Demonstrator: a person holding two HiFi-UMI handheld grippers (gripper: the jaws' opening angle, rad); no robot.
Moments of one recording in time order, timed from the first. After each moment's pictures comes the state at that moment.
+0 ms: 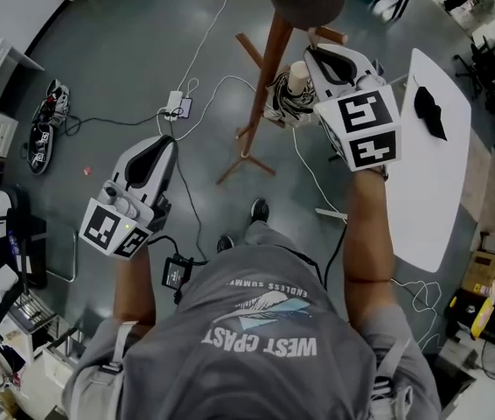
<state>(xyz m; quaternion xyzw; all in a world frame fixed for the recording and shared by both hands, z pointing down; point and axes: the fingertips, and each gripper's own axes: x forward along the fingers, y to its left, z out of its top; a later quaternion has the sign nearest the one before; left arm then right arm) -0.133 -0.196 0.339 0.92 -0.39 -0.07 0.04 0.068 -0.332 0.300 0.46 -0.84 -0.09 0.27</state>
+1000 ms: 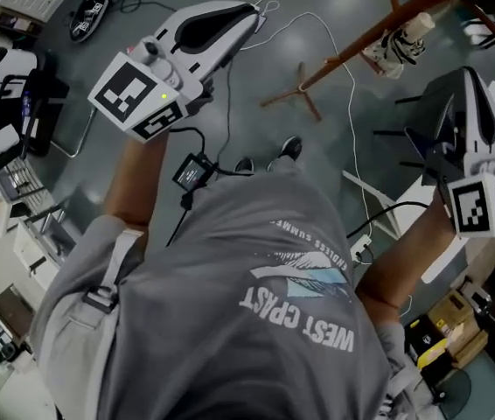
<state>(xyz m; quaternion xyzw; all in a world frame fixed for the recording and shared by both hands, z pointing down) -0.174 -0.181 0.314 0.91 -0.41 -0.04 -0.01 0.073 -0.234 0.250 0.43 -0.90 -0.01 0.05</state>
